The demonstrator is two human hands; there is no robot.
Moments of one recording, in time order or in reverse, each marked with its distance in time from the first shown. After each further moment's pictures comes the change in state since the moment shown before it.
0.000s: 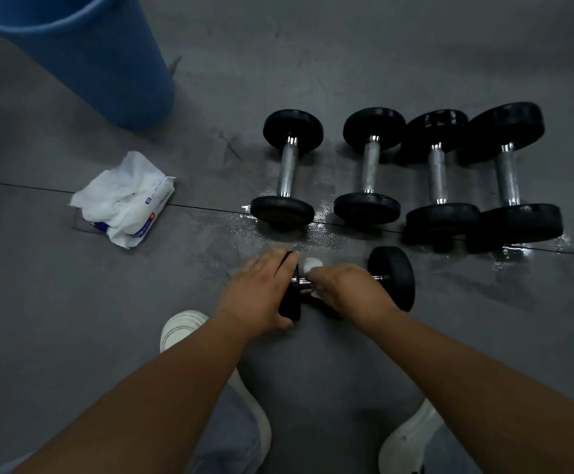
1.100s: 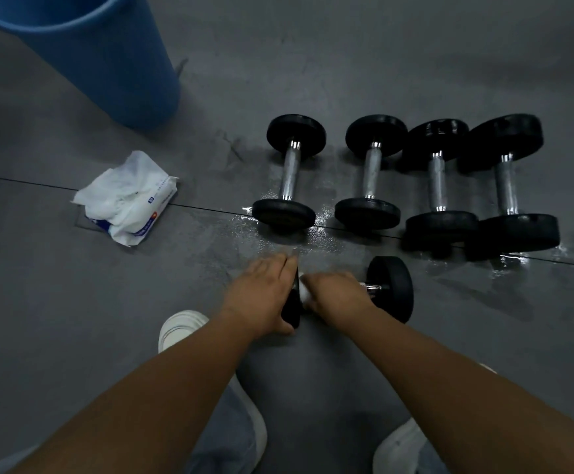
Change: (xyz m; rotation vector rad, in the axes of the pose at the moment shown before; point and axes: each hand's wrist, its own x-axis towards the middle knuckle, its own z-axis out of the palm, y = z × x) left_hand 0.001 0.008 -0.006 0.004 -0.011 -0.011; right_hand 0.014 -0.020 -0.003 -0.108 -0.181 0.125
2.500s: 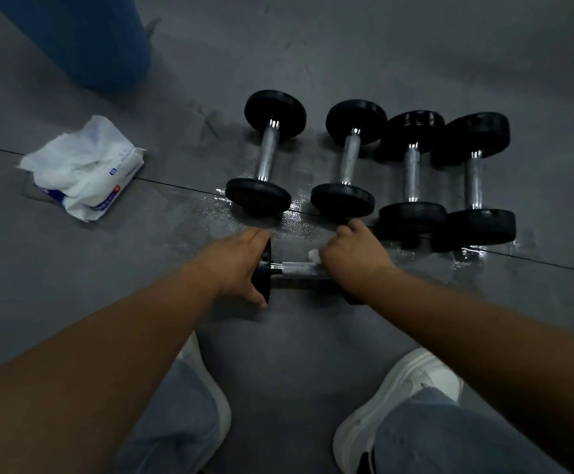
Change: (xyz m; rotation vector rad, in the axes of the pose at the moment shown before) left_hand 0.021 -0.013 -0.022 -0.157 -0.189 -0.005; right_hand -0.027 0.039 -0.064 -0.652 -0.092 -0.065
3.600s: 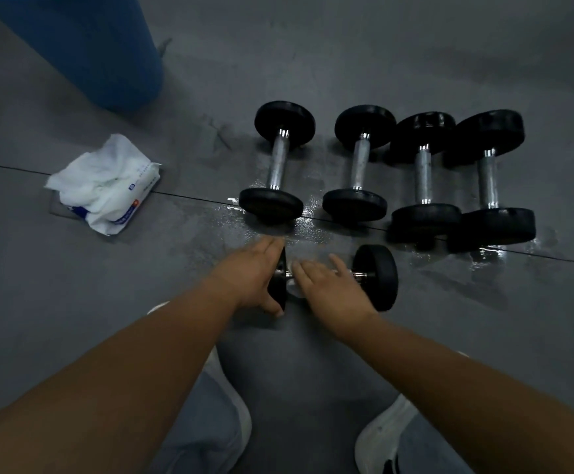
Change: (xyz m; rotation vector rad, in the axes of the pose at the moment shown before) left_hand 0.001 -0.002 0.008 -0.014 0.026 0.001; right_hand 0.007 -0.072 0.040 0.400 0.259 0.065
